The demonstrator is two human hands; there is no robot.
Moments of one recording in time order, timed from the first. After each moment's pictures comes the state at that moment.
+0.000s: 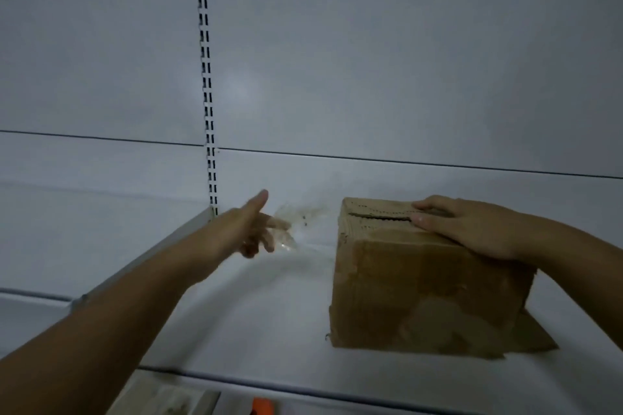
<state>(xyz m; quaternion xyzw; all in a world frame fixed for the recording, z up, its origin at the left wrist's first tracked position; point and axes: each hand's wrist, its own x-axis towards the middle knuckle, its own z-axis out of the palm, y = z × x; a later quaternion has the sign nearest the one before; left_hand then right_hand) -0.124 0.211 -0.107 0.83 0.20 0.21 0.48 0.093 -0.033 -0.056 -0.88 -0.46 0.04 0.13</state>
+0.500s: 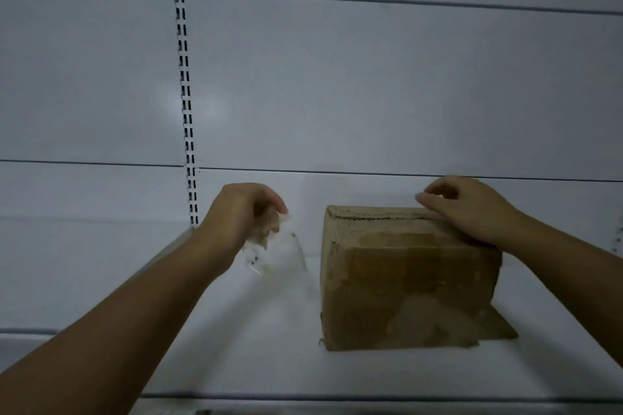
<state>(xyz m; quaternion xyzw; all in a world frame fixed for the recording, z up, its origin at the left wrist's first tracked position) -0.113 0.179 -0.065 0.75 0.16 0.37 0.52 0.099 -0.051 -0.053 -0.86 -0.39 -0.12 0.29</state>
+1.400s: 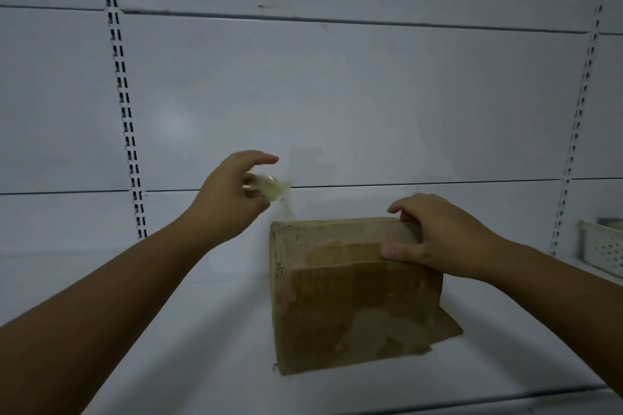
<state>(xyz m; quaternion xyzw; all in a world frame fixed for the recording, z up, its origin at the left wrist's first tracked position) -0.058 0.159 -0.032 0.86 0.04 0.40 0.31 0.090 -0.097 -0.057 -0.86 -0.46 -0.18 0.16</state>
